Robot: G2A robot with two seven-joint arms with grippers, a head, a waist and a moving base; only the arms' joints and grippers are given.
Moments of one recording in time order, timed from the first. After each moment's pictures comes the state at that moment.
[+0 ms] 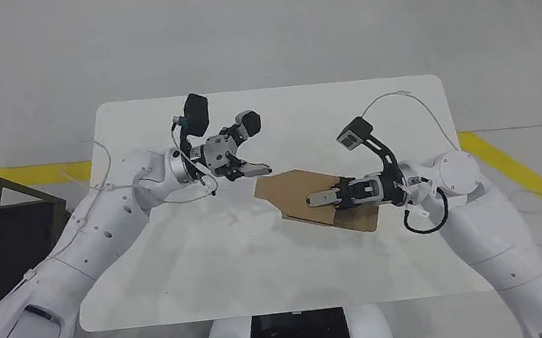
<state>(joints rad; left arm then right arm) 0.75 -0.90 -0.67 -1.28 0.66 -1.01 0.25 -1.06 -1.09 1.07 -1.51 0.63 -0.28 1.32</state>
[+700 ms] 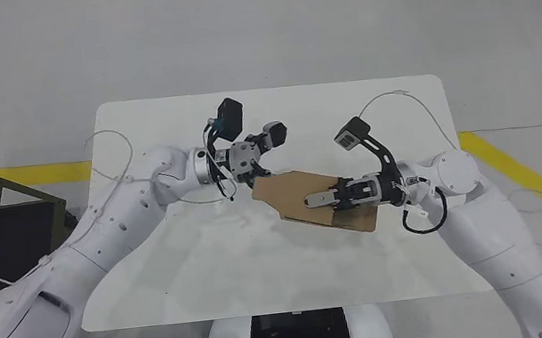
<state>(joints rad) 0.67 -0.94 -0.55 -1.29 0.61 -1.01 0.16 -1.05 -1.09 1.06 -1.52 0.62 -0.27 1.32</state>
